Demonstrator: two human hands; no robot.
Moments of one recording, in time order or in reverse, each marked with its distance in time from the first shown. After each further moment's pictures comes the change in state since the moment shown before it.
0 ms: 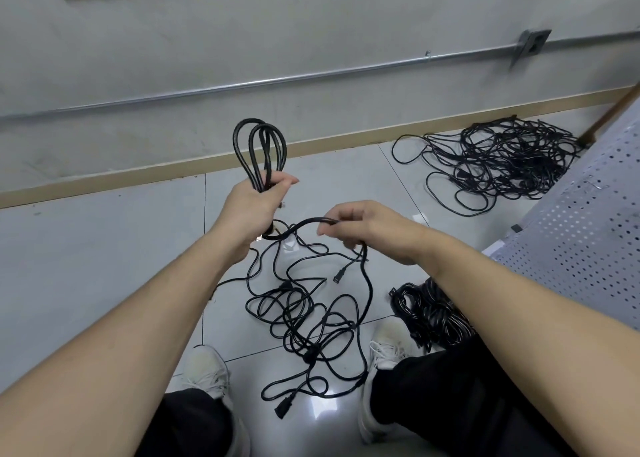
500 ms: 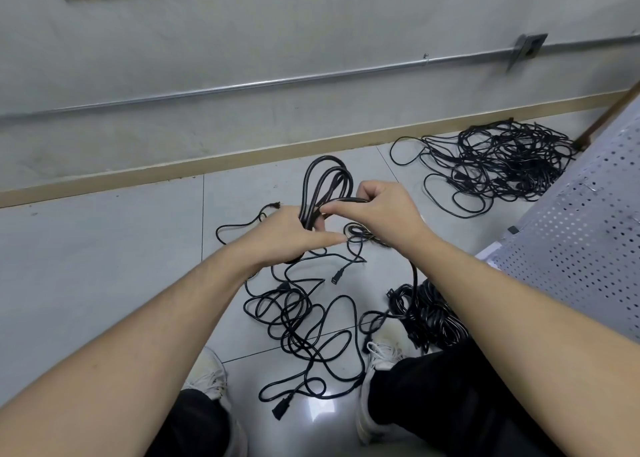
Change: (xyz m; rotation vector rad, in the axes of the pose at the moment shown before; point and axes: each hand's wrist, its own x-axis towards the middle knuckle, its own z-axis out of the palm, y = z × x) left_hand -0.019 0.001 0.019 0.356 -0.436 0.010; right_hand 0.002 -0.002 0.000 -0.110 0.553 -0.014
